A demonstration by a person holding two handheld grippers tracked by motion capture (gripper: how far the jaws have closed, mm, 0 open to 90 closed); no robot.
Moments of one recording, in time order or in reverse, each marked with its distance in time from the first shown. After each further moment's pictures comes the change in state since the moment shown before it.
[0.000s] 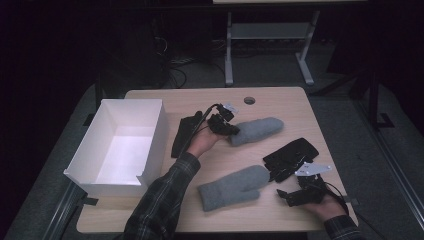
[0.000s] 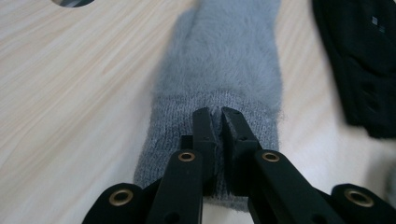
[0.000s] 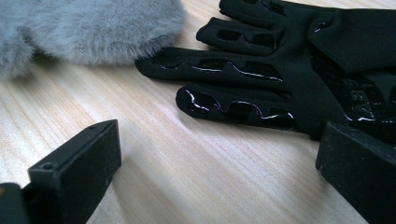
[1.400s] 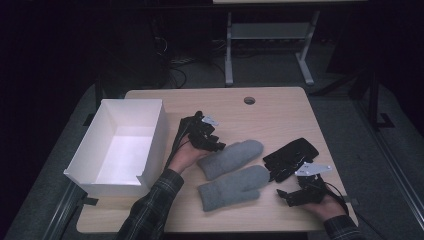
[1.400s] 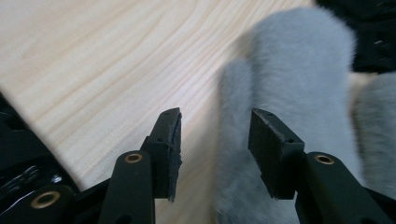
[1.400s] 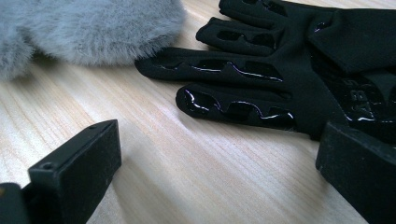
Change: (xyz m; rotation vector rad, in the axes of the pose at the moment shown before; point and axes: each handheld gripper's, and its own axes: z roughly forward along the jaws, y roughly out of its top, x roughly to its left) left arm 0.000 -0.059 -0.022 0.022 -0.007 -0.106; right arm 0.000 0.000 0.000 0.001 -0.002 0.002
